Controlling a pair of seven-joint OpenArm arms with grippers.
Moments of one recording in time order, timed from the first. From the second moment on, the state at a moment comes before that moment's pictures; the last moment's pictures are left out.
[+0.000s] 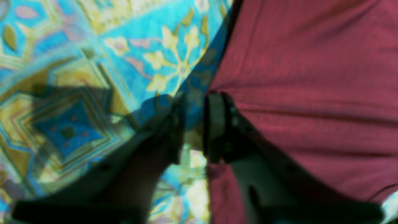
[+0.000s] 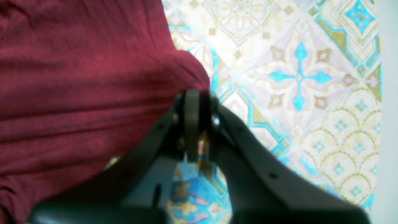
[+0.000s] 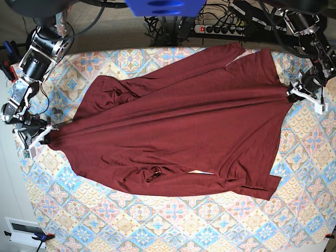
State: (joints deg) left arm 10.3 -22.8 -39.1 81.7 -44.9 -21.2 60.4; right arm 18.3 23.1 32.6 59.7 5.0 41.7 -42.3
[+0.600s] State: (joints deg) left arm 22.8 -22.7 -39.4 95.2 -52.4 -21.1 60.5; right arm 18.4 23.2 28.7 59.5 4.9 41.3 -42.2
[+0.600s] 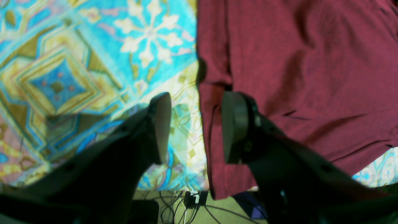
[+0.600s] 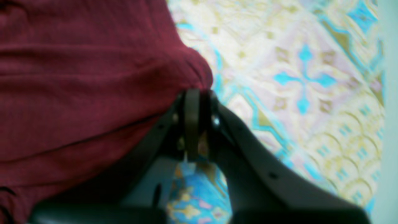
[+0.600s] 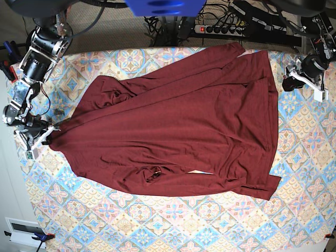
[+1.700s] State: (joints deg) left arm 15.9 -16.4 -33.6 95.7 -44.1 -21.1 60.3; right arm 18.6 23.2 27.9 59.5 5.0 36.5 -41.8
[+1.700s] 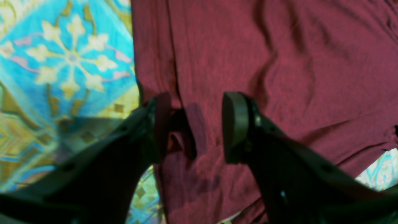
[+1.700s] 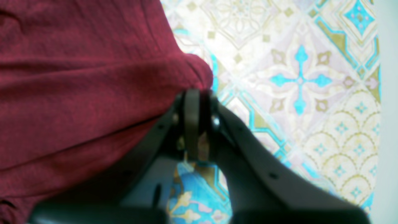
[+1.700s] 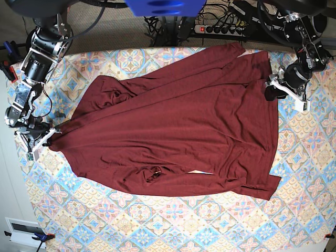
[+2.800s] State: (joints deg) left arm 2.1 -16.2 -33.2 77.9 -35.8 -21.0 53.3; right arm 18.6 23.1 27.9 59.8 5.3 36.7 -42.0
